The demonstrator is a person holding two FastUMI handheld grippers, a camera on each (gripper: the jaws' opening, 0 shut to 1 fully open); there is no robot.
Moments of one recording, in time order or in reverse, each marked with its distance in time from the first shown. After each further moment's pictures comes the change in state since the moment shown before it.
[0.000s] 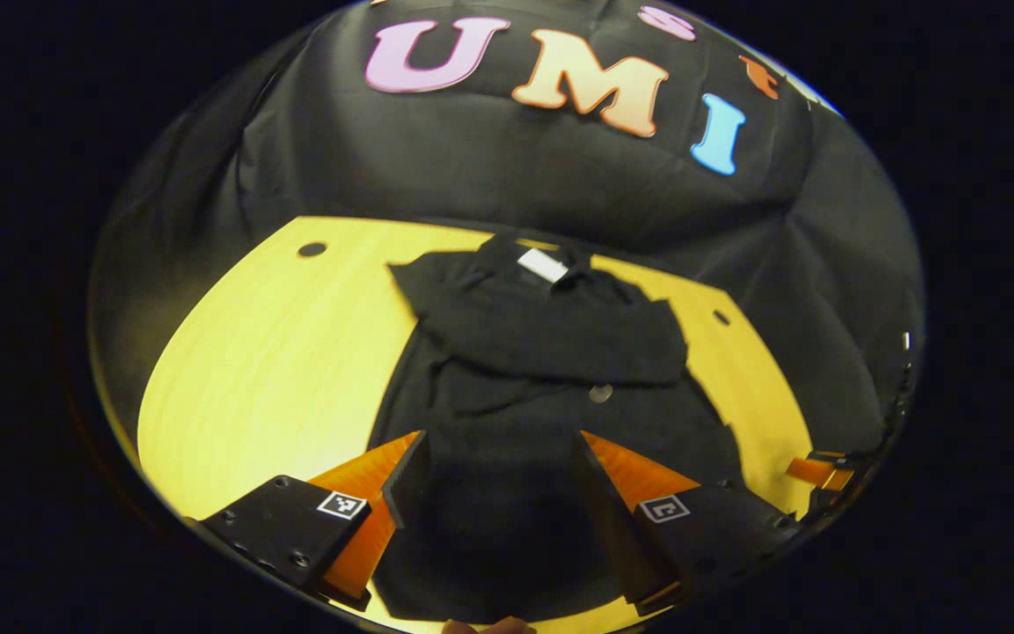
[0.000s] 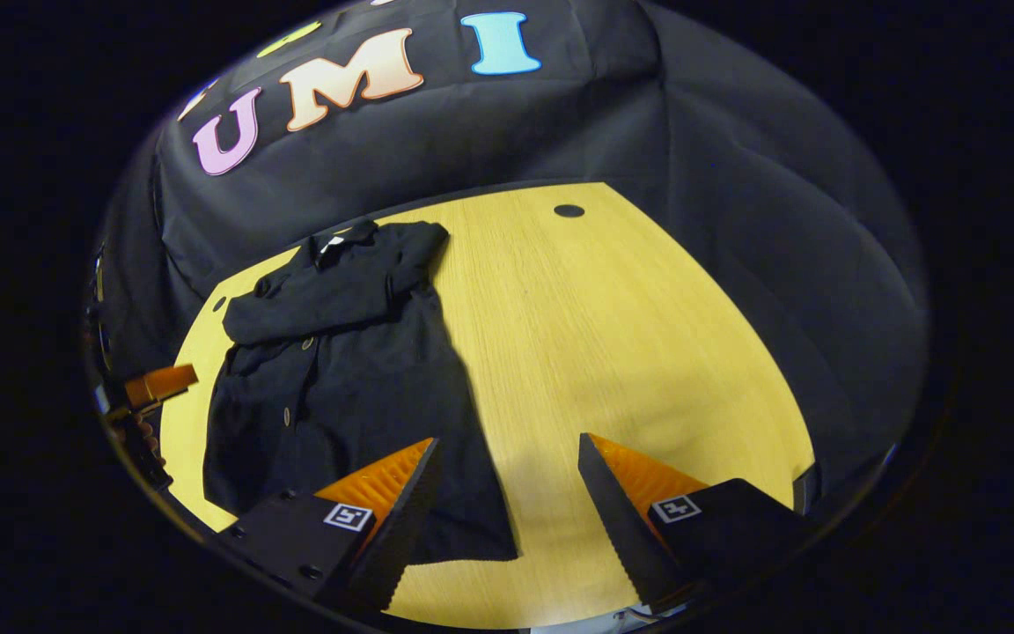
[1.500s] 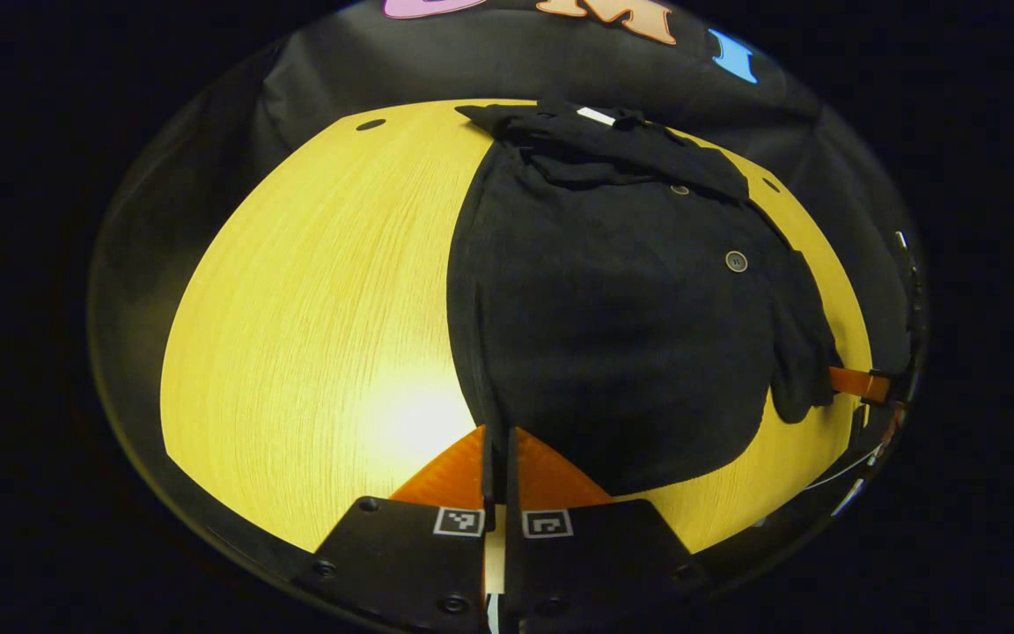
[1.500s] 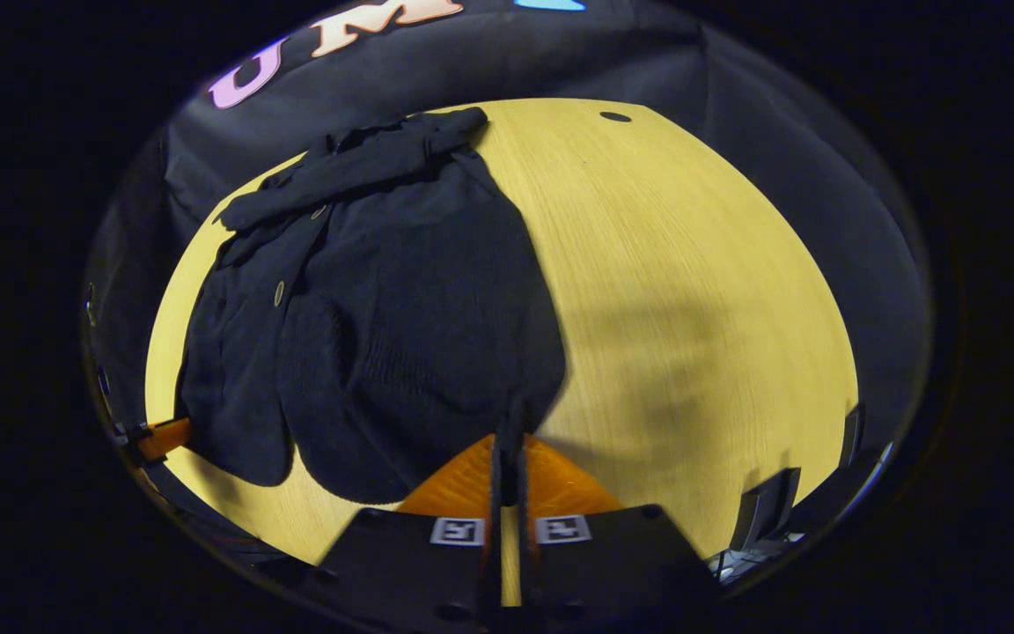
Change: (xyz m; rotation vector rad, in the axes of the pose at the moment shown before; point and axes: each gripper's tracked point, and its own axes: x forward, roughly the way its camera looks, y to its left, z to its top) left arm -0.059 0.056 -0.150 0.076 0.313 0.112; right arm 0.028 0.041 -0.091 -0.079 0.234 -0.002
